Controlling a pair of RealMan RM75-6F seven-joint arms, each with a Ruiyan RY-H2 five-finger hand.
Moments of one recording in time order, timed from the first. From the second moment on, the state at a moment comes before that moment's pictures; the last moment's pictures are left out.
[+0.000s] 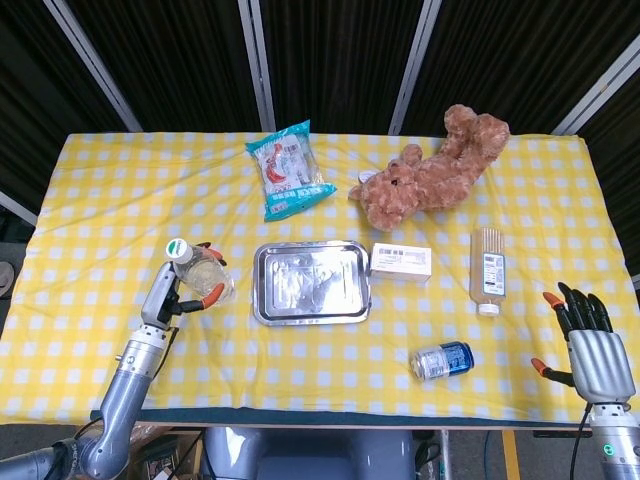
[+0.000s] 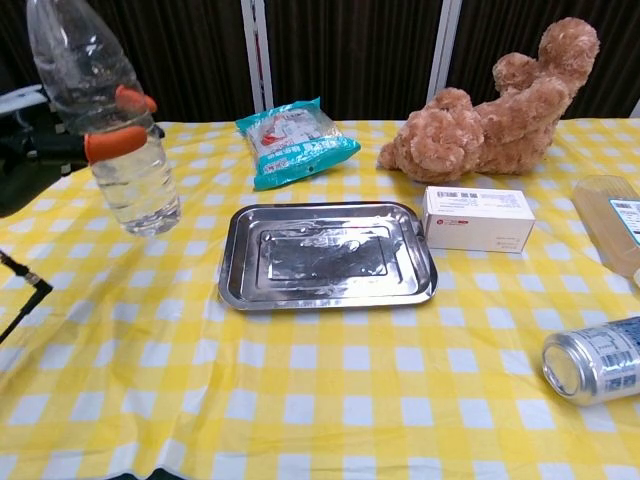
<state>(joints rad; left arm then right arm) -0.42 -1.54 -0.31 -1.74 1.26 1.13 -0.58 0.08 -1.12 0.06 -1.62 -1.47 1.44 -0.05</state>
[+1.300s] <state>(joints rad) -0.54 -1.43 -0.39 -1.98 0.92 1.17 -0.21 0.09 -1.13 0.06 -1.63 -1.46 1.42 -0.06</state>
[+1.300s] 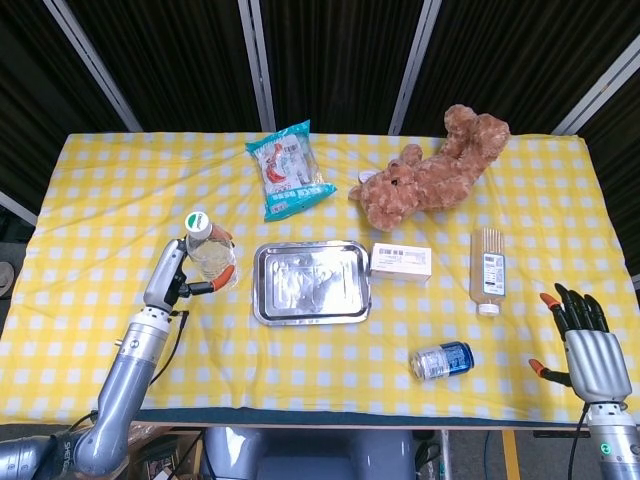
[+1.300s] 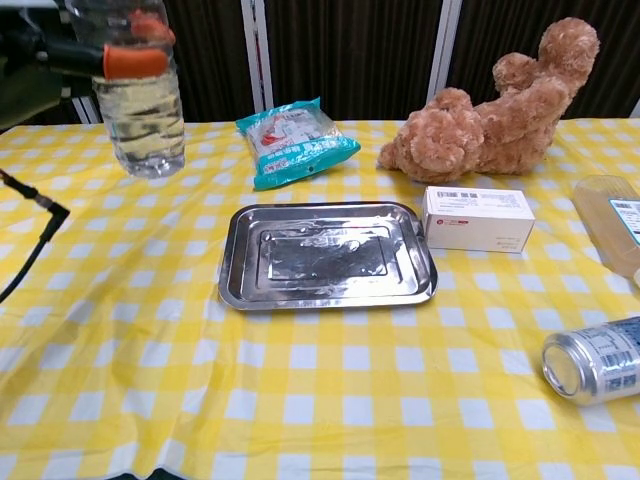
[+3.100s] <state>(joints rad) -0.50 -1.43 -0.39 -1.95 1.00 1.18 -0.34 0.10 -1.13 0.05 -1.64 -1.46 1.41 -0.05</state>
